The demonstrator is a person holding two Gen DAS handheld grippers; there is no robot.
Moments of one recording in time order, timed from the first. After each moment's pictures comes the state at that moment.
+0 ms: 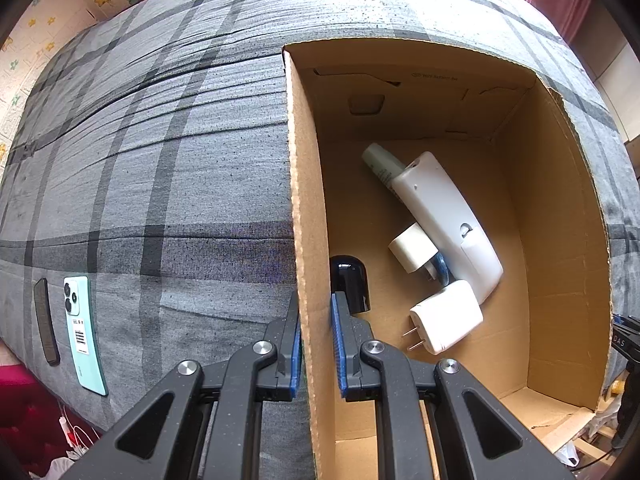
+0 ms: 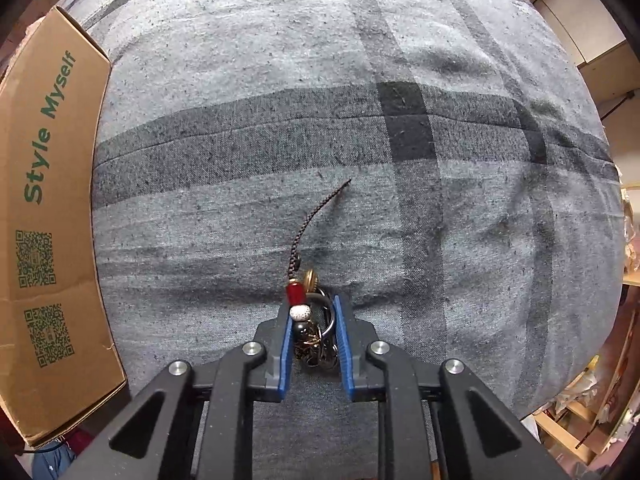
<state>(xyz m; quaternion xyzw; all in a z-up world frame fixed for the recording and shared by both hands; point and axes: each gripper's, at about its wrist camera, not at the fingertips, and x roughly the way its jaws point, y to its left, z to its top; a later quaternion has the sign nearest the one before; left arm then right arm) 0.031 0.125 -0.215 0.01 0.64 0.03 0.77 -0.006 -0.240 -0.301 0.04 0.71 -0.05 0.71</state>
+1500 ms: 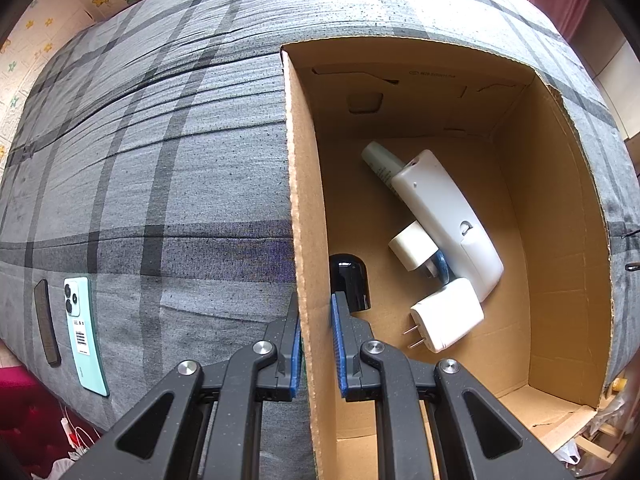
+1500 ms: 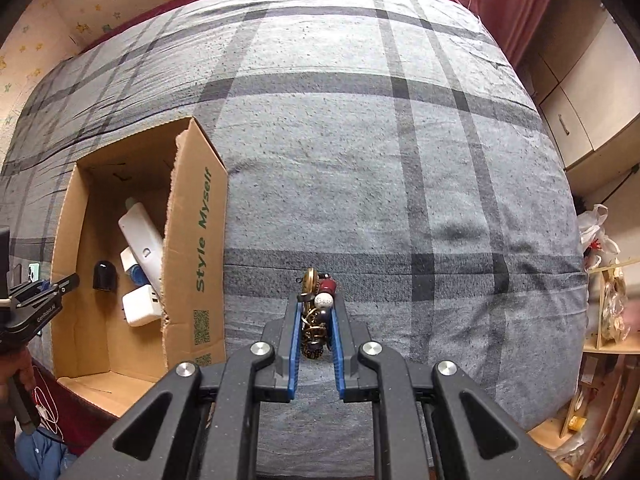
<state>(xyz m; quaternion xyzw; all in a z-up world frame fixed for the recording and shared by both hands) 0.033 0.123 -0.217 0.01 0.64 0.03 0.77 0.026 -0.178 -0.150 0.00 0.62 0.02 0.79</state>
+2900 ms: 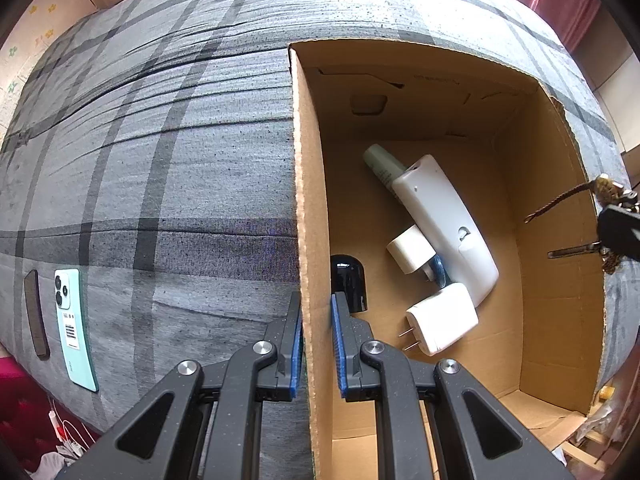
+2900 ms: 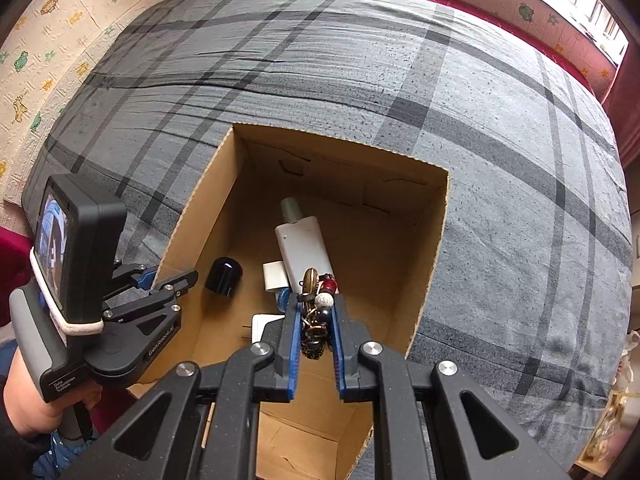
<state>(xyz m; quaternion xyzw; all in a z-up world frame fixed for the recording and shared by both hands) 0.034 0.132 -0.220 -0.02 0.65 0.03 0.76 0.058 -0.003 -0.148 -0.08 0.60 0.21 0.77</state>
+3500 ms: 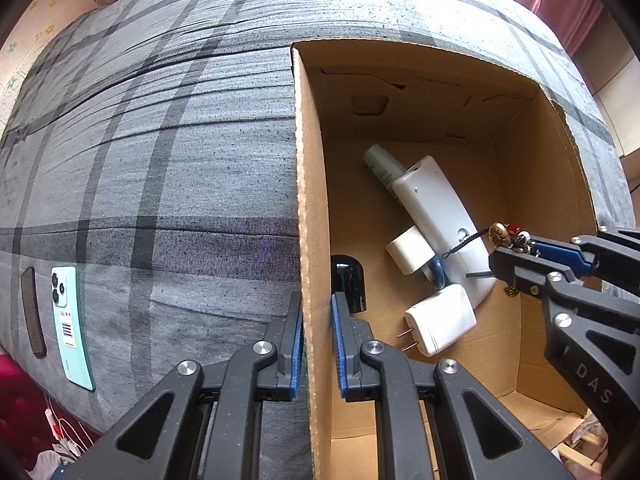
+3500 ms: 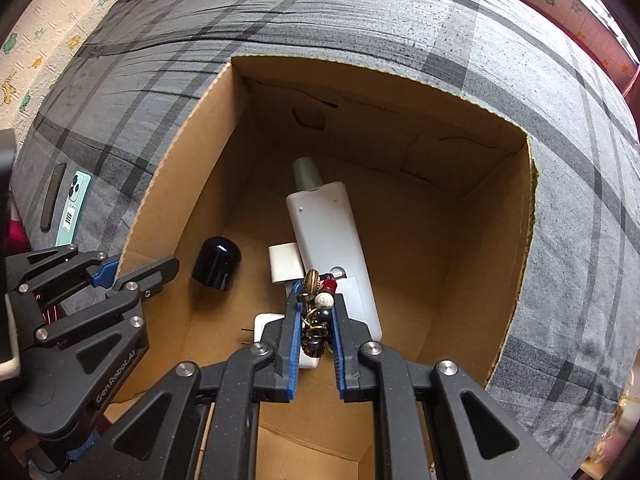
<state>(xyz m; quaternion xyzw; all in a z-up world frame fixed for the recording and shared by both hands) 0.034 0.134 -0.221 -0.02 0.65 0.02 0.76 0.064 0.028 -0.215 -0.10 0.64 0.21 0.73</state>
